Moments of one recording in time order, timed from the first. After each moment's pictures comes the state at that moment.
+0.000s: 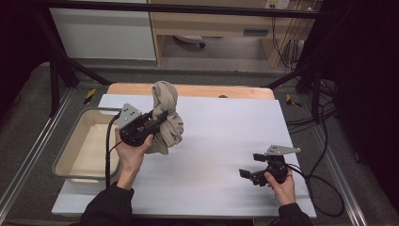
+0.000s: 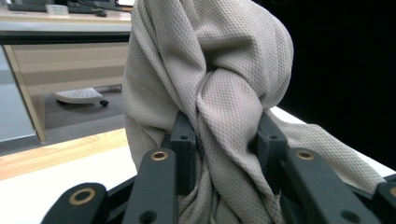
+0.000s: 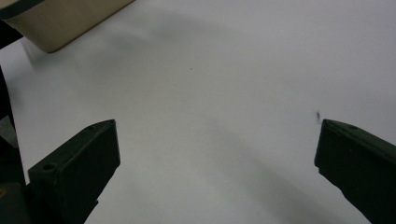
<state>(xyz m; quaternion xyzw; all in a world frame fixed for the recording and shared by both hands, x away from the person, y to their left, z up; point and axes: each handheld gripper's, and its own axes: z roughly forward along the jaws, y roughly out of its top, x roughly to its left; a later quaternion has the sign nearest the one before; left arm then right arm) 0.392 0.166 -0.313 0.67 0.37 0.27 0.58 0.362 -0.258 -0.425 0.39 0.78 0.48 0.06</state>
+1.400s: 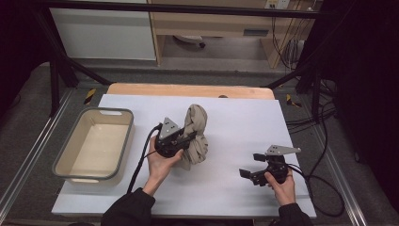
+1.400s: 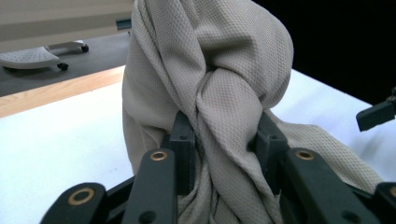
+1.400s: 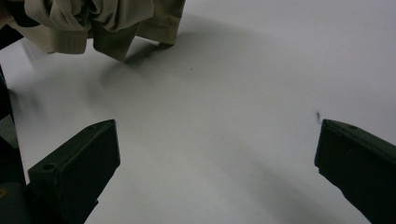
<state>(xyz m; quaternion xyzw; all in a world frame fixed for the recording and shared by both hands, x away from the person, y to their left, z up) 0.401 0.094 -0.372 0.75 0.35 0.21 0.52 0.362 -0.258 -0.425 0.38 0.79 0.48 0.07</state>
